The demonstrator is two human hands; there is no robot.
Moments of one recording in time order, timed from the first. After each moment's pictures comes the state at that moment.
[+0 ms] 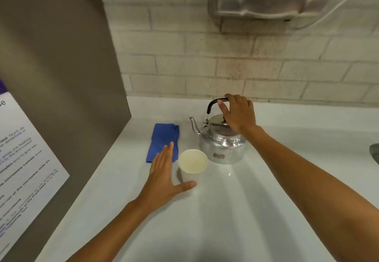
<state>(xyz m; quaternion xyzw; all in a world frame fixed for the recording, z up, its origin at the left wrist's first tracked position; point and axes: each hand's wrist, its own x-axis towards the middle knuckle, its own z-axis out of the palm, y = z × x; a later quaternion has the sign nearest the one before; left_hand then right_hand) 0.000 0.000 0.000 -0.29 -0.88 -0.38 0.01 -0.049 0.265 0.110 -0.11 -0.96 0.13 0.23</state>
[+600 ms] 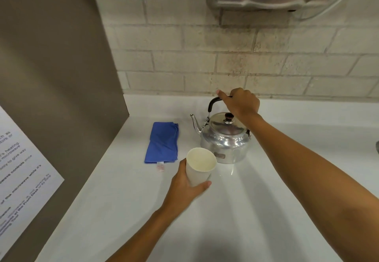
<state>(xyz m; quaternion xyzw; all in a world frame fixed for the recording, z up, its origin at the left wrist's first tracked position) 0.018 0.055 -0.015 -0.17 -0.79 -0.58 -0.10 -0.070 0.272 0.129 -0.20 -0.93 0.19 0.23</state>
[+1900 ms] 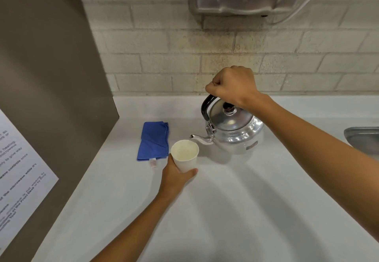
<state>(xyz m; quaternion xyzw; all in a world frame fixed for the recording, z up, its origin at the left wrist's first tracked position) 0.016 0.060 -0.008 -0.10 -0.80 -0.59 -0.07 0.008 0.245 0.212 0.01 -0.96 0.04 0.29</state>
